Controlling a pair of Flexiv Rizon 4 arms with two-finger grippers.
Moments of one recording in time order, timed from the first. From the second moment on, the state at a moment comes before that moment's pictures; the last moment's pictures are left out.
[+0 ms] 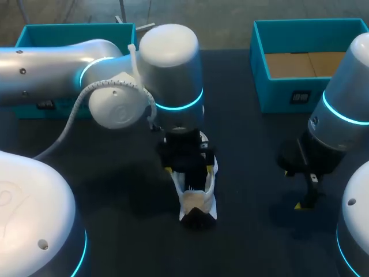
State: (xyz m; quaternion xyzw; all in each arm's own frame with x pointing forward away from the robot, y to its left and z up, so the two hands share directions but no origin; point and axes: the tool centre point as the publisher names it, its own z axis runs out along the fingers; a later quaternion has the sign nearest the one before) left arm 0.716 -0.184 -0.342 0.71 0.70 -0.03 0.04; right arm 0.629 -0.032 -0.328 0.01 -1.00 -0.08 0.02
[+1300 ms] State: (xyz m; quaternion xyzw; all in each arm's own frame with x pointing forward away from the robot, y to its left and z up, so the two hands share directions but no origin) left arm 0.761 -0.198 -0.304 0.71 0.70 -0.03 0.07; right arm 0.629 -0.032 -0.328 0.01 -1.00 -0.08 0.02
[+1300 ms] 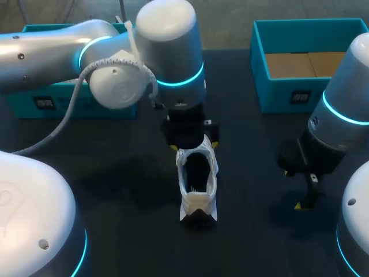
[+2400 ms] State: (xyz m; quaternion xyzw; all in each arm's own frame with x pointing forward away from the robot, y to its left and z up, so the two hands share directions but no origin) left arm 0.773 -0.197 -0.284 0.71 0.70 -0.06 0.05; right arm 0.629 -0.032 -0.328 0.01 -1.00 -0.08 0.02
